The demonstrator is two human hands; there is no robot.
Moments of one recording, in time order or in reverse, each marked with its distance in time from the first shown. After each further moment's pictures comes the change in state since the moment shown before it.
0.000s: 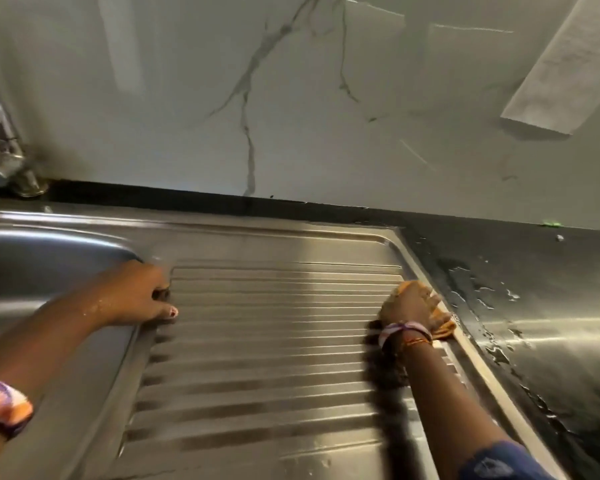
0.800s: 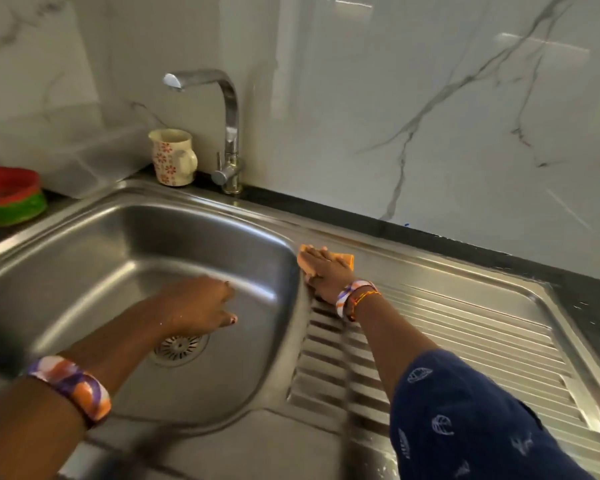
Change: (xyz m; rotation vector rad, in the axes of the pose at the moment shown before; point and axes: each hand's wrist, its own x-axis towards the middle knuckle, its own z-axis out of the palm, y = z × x) left_hand -0.112 -0.076 0.020 -0.098 0.025 -0.230; right_hand -0.143 -0.209 0.080 -0.162 -0.394 -1.319
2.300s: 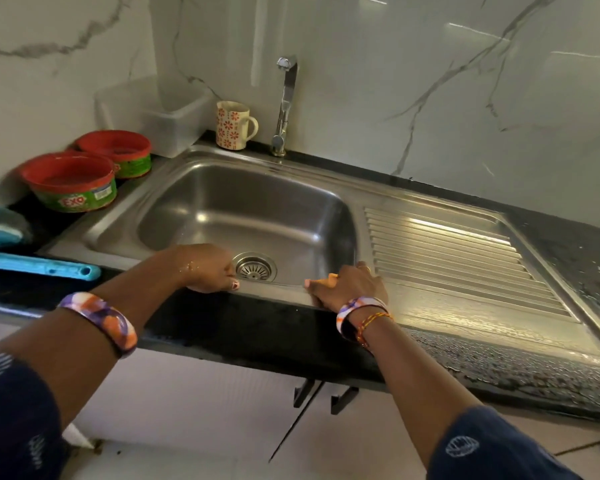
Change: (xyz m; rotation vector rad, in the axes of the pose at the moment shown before) left_hand -0.152 -0.143 0.018 0.126 -0.155 0.164; right_hand -0.175 -0.242 0.061 -0.013 0.102 0.704
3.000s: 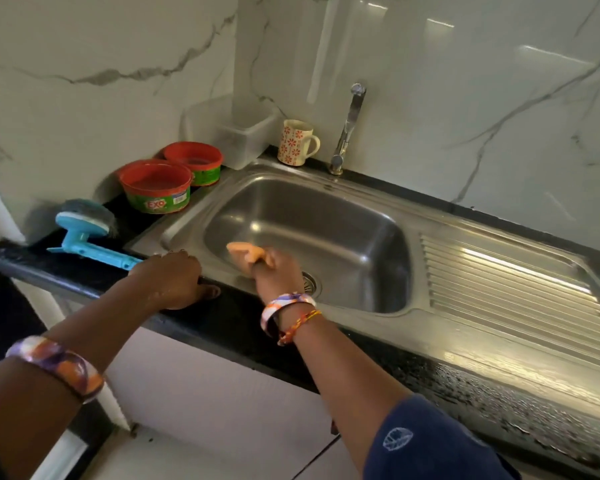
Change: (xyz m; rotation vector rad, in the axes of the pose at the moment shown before) left_hand -0.061 -0.079 0.031 -0.134 0.210 -0.386; right_hand -0.049 -0.156 0.015 0.832 -0.165 -0.418
